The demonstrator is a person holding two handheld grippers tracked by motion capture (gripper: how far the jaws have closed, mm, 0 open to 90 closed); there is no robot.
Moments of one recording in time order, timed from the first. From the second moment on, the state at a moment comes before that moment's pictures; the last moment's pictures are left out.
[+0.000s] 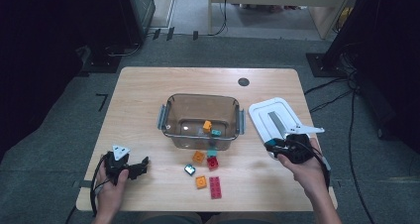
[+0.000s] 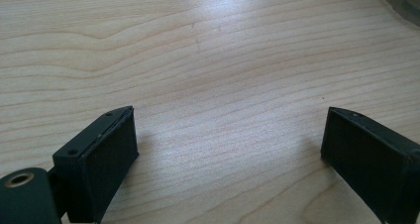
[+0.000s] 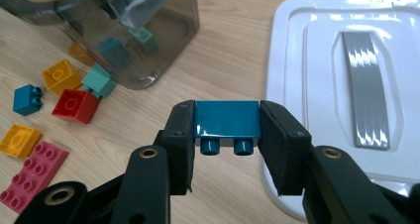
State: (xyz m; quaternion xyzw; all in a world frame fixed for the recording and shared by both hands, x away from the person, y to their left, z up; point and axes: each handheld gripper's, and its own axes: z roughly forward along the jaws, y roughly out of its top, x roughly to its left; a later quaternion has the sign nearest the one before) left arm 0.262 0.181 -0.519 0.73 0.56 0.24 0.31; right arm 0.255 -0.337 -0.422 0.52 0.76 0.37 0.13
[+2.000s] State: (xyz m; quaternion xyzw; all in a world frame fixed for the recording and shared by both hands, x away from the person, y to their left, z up) left arm 0.263 0.180 -0.519 0.73 0.56 0.24 0.31; right arm 0.300 -0.256 -0.373 0.45 0.78 0.42 0.10
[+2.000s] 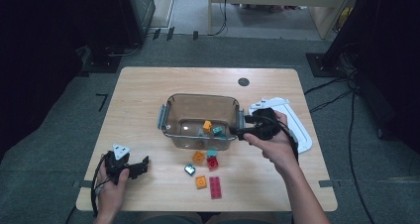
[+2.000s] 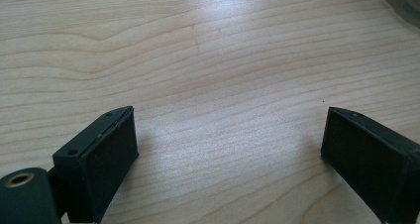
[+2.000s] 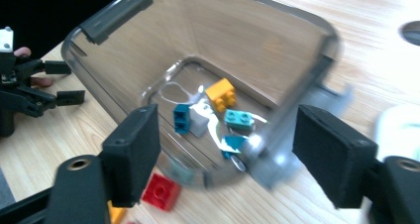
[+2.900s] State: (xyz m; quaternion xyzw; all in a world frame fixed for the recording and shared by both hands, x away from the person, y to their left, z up) left arm 0.263 0.180 -0.519 0.73 0.56 0.24 0.31; right arm 0.233 -0.283 -0.484 0.51 0.75 0.41 0.10
